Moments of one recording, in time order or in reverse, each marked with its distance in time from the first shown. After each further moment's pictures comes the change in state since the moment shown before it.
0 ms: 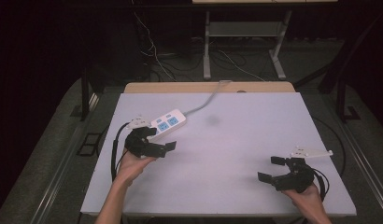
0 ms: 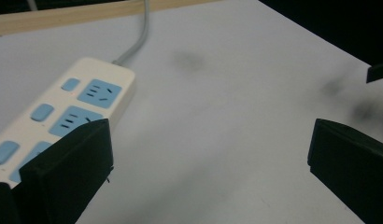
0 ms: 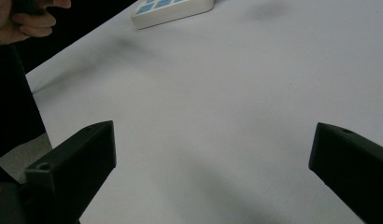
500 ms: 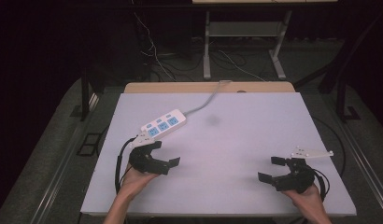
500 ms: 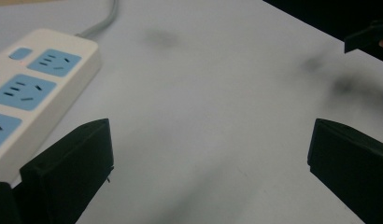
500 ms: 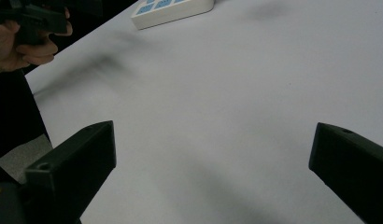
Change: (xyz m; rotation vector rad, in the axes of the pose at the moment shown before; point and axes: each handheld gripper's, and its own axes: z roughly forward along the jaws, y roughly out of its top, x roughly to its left) left arm -0.016 -0.039 0.004 -0.009 -0.060 0.031; right arm 0.001 -0.001 -0.001 -0.002 -0.001 -0.001
